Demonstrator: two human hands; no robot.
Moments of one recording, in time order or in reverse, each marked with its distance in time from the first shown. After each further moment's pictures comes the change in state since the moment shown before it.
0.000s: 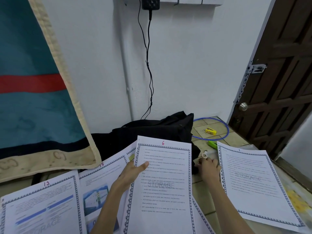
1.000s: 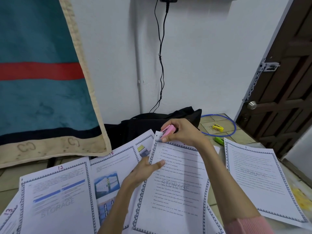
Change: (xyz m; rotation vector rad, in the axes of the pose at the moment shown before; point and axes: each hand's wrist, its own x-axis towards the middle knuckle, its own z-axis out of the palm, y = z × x) left_hand -0.041 0.011 0.016 0.017 -0.167 0.132; right_hand -0.064 -0.142 -0.138 0.562 -0.371 -0.693
